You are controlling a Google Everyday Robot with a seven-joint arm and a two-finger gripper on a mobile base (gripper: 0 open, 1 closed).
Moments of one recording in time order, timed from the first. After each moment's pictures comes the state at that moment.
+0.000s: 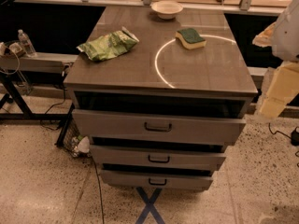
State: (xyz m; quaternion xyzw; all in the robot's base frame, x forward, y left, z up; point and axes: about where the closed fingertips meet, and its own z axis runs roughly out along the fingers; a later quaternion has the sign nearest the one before) arm 0.438 -0.217 0.976 -0.60 0.78 -0.03 0.16
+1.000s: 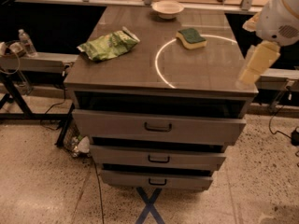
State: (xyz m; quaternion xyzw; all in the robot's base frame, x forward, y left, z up) arm 0.544 -0.232 0.958 -0.58 0.78 -0.01 0.22
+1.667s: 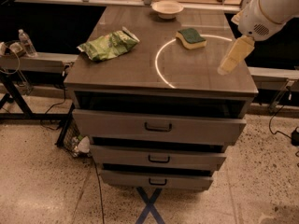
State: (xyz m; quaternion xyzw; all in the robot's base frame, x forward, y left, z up) arm 0.634 -0.231 0.935 -0.56 0.78 -0.02 0.28
